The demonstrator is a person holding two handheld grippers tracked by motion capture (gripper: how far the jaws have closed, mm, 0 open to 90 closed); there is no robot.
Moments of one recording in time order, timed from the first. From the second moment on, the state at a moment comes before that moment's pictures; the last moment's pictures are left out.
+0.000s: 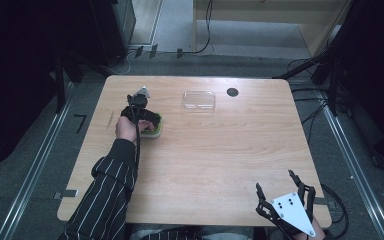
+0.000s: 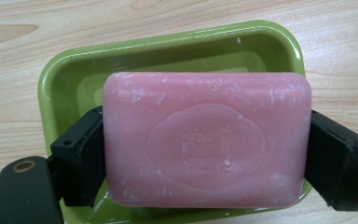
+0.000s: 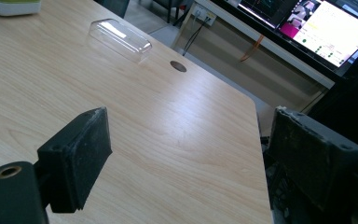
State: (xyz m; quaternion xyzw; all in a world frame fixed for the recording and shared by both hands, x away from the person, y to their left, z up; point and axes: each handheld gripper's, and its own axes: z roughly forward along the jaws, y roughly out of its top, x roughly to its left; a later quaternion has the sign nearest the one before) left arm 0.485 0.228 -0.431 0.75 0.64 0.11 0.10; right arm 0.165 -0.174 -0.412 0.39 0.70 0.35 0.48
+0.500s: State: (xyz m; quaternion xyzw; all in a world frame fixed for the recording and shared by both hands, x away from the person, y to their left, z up) left arm 0.487 0.232 -0.437 0.74 0.66 0.11 0.11; right arm 0.165 -0.174 -0.412 0.39 0.70 0.35 0.48
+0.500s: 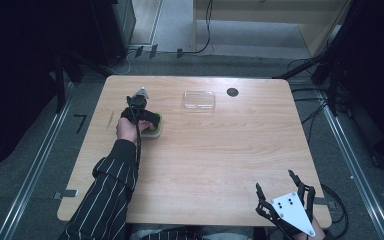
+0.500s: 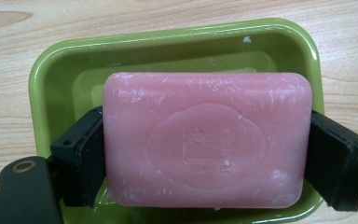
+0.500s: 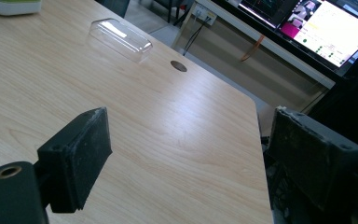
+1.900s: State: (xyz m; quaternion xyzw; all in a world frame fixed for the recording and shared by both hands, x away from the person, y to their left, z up) left arm 0.484 0.234 -0.432 0.74 0.66 0.11 0.11; right arm 0.167 -0.174 -0.413 0.39 0.71 0.35 0.48
